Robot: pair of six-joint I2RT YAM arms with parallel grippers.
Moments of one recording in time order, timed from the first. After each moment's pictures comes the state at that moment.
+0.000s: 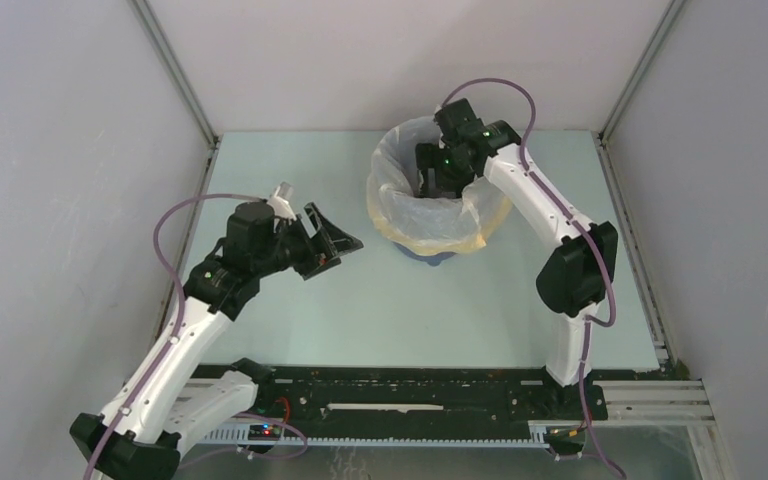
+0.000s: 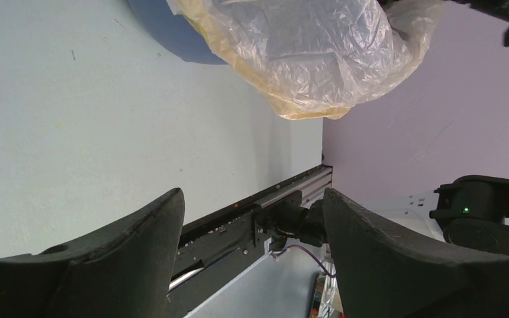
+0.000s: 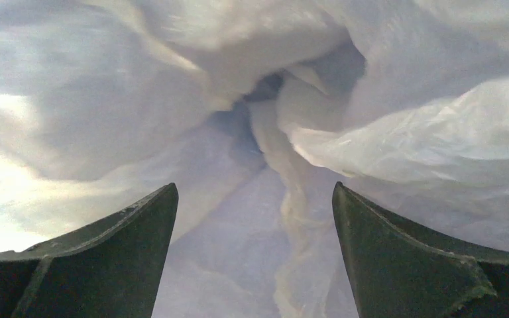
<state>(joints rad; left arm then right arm) -0.42 0.88 0.94 -0.58 0.35 -0.94 0.48 1.96 1.97 -1.05 0.00 0.36</state>
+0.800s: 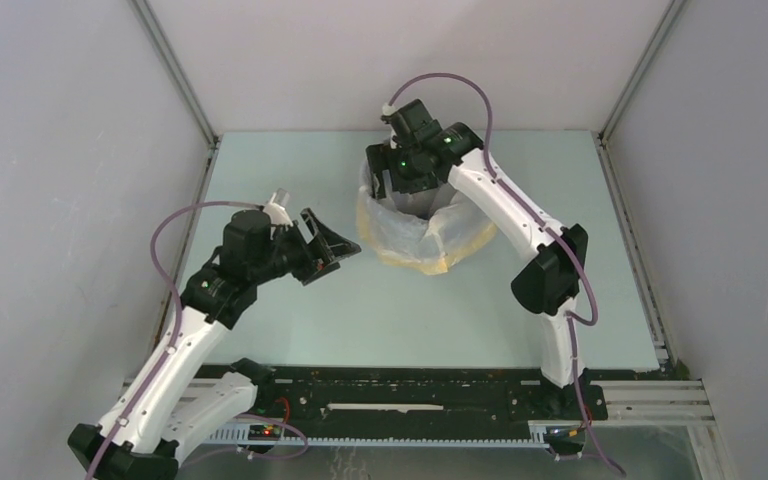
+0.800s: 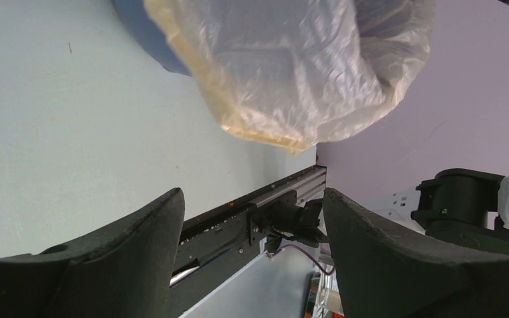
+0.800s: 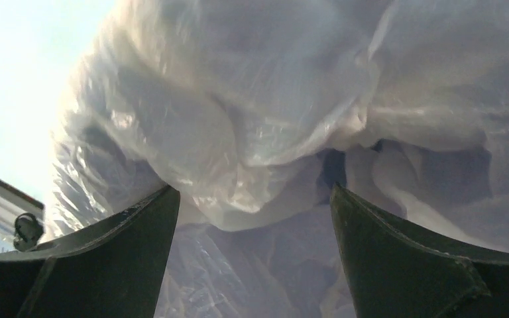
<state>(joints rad) -0.42 0.83 0.90 -0.56 0.35 -0.97 0.67 2.09 2.26 -1.05 -0.03 0.36</state>
